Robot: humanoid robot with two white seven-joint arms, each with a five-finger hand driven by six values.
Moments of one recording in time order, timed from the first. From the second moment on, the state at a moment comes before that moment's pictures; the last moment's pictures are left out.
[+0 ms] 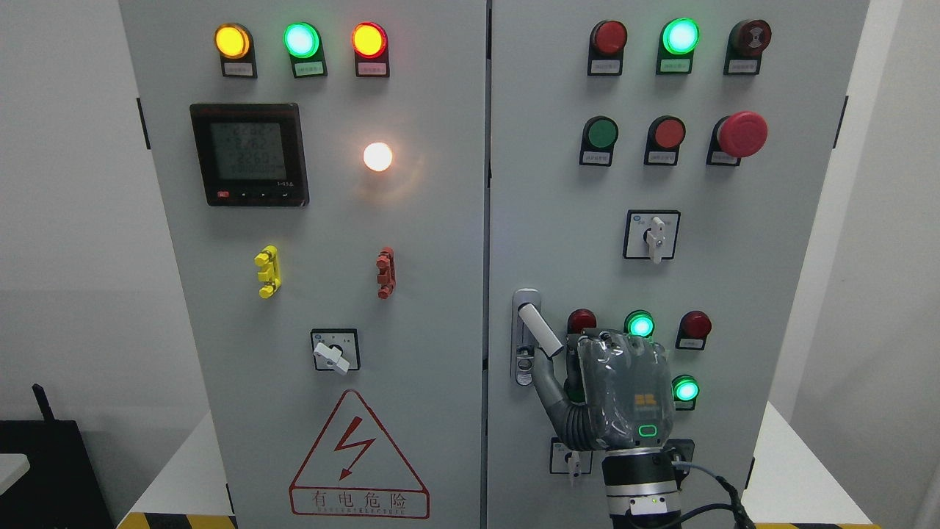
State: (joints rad) left arm -0.04 -0.09 0.04 0.00 0.00 -0.09 0.00; right arm -0.50 0.08 0.26 -1.66 1.28 0.14 -0.25
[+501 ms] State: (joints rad) left arm -0.04 -0.09 0.04 0.00 0.00 -0.09 0.00; right arm -0.50 0.07 0.26 -1.67 1.28 0.14 -0.26
